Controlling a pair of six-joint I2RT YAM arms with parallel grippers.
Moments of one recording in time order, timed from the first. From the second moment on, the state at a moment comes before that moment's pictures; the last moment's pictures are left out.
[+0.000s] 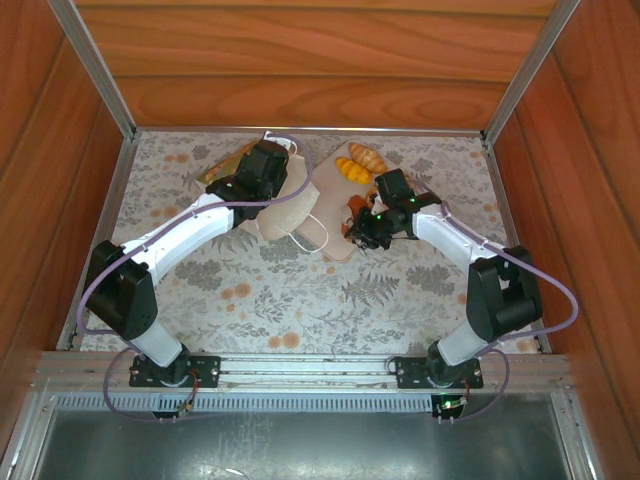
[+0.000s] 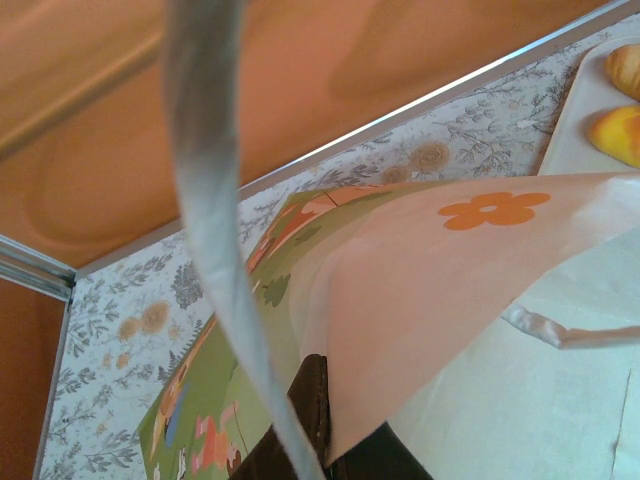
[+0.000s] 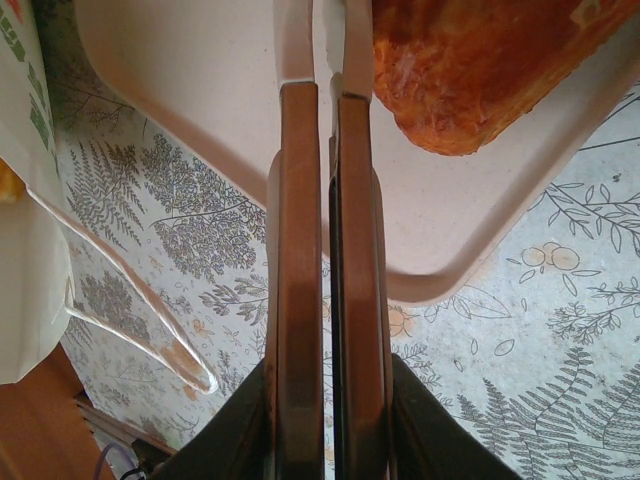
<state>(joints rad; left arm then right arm) -0.65 1.61 1.33 -0.33 -0.57 0.07 0.43 1.58 1.09 -0.65 -0.46 0.76</state>
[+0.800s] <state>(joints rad) -0.65 1.53 1.18 -0.20 -0.54 0.21 0.51 1.24 1.09 -0.66 -0.48 0.73</state>
